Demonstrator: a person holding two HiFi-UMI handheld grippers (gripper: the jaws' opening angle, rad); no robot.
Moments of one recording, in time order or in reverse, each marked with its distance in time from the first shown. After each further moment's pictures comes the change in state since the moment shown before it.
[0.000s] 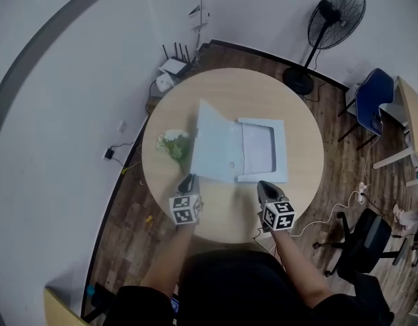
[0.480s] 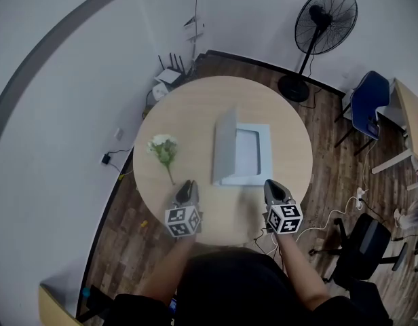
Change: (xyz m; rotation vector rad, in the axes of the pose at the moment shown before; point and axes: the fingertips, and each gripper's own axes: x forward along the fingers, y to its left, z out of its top) left arm -0.038 -0.104 0.029 -0.059 -0.162 -0.020; right arm -0.081 -0.078 0.039 -0.041 -0.139 -0.044
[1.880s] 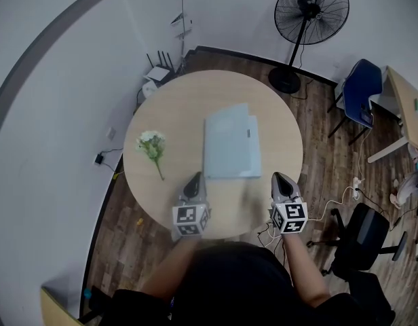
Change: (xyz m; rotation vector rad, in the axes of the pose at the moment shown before) left arm 0.001 -0.110 0.022 0.153 -0.082 -0.095; right arm -0.067 -0.053 0.026 -0.128 -0.089 -0.104
